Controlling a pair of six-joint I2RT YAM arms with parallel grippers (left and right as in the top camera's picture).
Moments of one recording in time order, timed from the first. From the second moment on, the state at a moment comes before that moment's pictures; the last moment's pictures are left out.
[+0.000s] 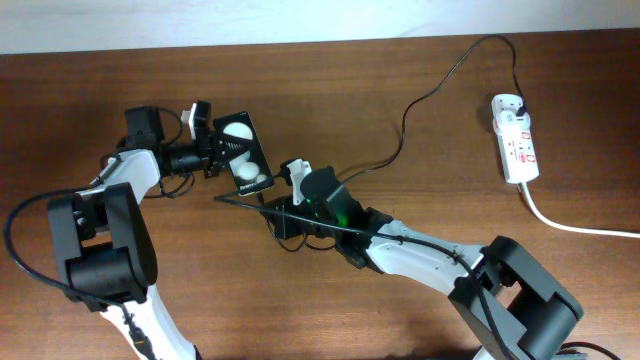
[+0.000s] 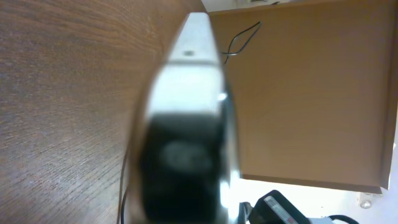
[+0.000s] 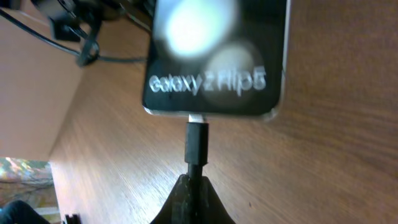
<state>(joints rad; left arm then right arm) 0.17 2.08 1.28 -0.35 1.38 -0.30 0.77 1.78 0.92 0.32 -0.32 0.68</state>
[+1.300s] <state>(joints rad) 0.11 2.07 1.27 -0.38 1.24 -0.30 0.57 1.55 0.95 -0.18 -0.27 0.58</state>
